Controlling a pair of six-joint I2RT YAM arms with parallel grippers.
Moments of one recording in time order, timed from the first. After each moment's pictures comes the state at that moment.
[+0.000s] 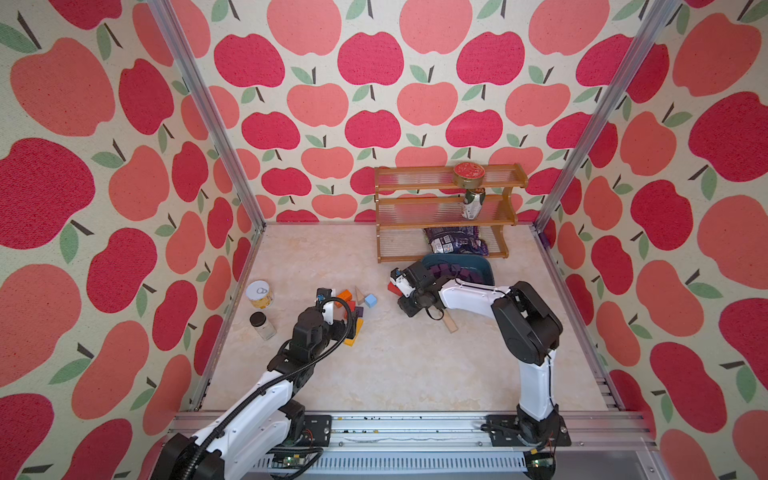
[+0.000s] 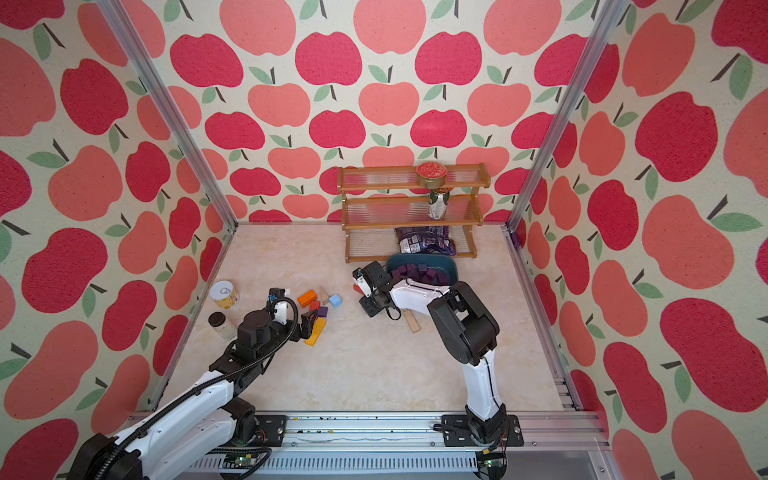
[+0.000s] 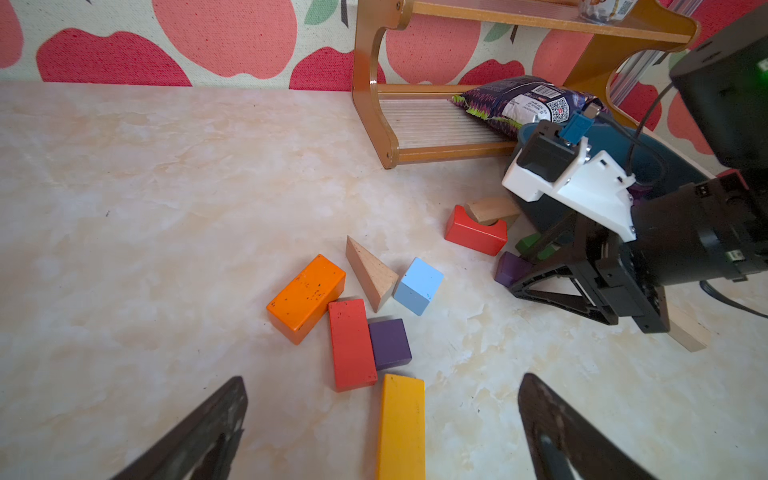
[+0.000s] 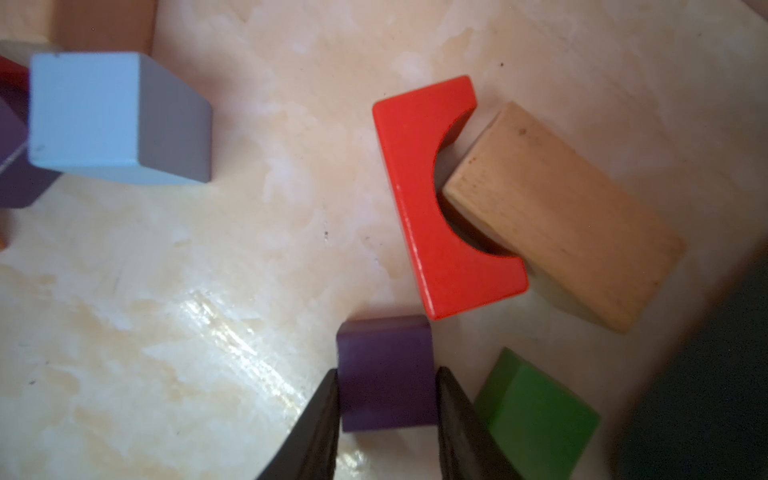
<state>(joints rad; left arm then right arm) -0.42 0.85 0.28 0.16 -0.05 -0.19 0.78 2.02 1.31 -0.35 -0.03 -0.05</state>
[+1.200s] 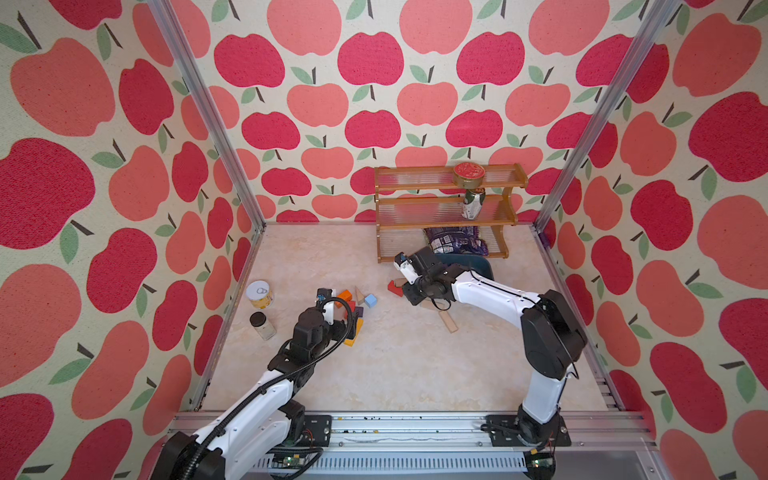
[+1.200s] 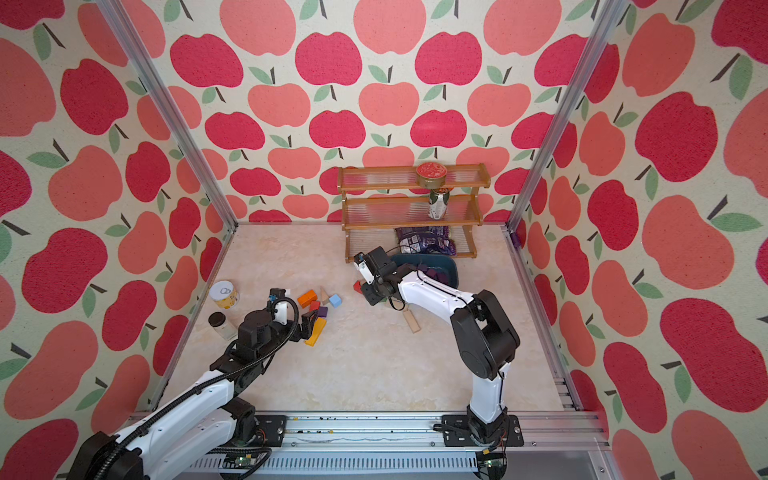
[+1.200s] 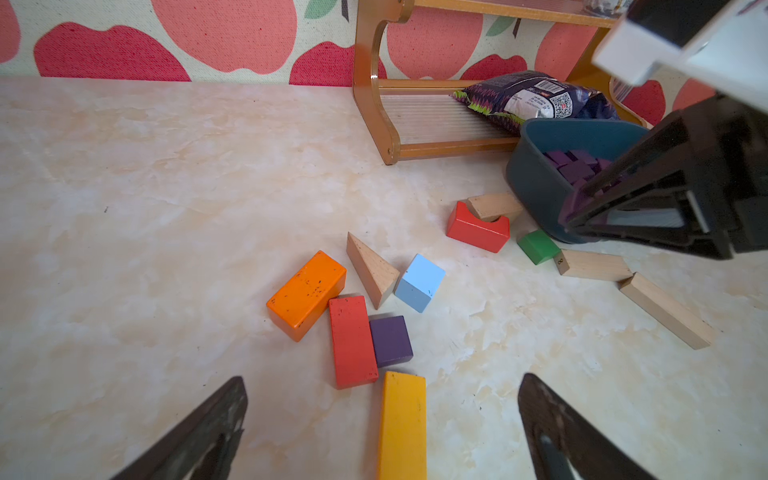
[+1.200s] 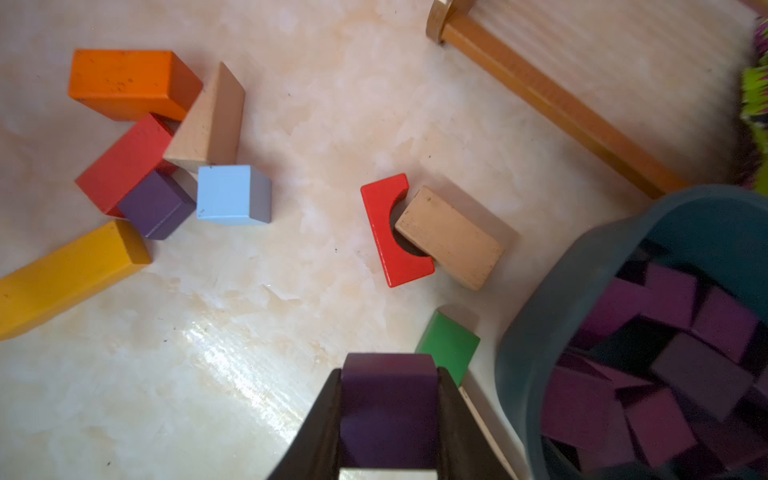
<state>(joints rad) -0.42 0.86 0.28 0.16 -0.05 -0.19 0.76 1.82 1.36 -0.49 0.01 -0.05</state>
